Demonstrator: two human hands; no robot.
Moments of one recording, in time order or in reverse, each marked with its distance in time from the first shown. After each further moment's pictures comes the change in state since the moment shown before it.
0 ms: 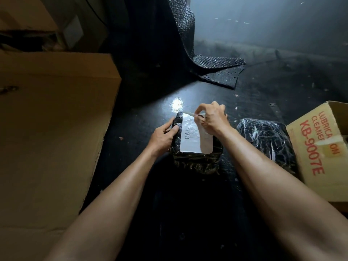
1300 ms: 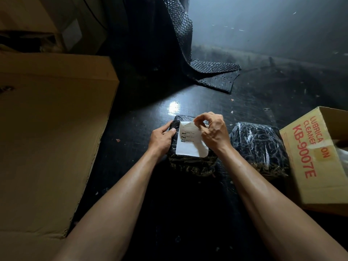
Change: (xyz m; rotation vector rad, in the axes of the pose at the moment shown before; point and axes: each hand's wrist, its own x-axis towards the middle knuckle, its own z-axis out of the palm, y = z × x) left_hand 0.001 0.001 0.012 -0.112 0.128 -0.026; right_hand -0.036 0.019 0.009 0.270 0.217 -0.224
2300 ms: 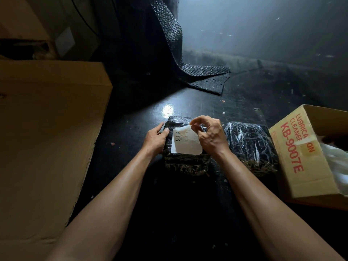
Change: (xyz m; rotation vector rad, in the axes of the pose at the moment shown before) left_hand 0.008 0.001 -0.002 0.225 -0.033 0.013; right_hand -0.022 -0.008 -0.019 0.118 0.013 0.085
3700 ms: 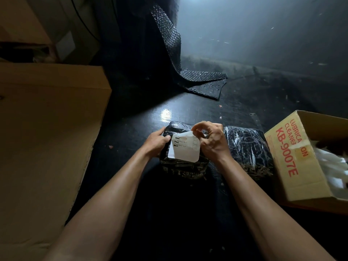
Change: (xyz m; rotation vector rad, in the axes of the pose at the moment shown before) left_hand -0.006 0.015 -0.004 0.105 -0.159 0.004; right_hand -0.011 -0.004 -0.011 -0.040 0.034 -0.015
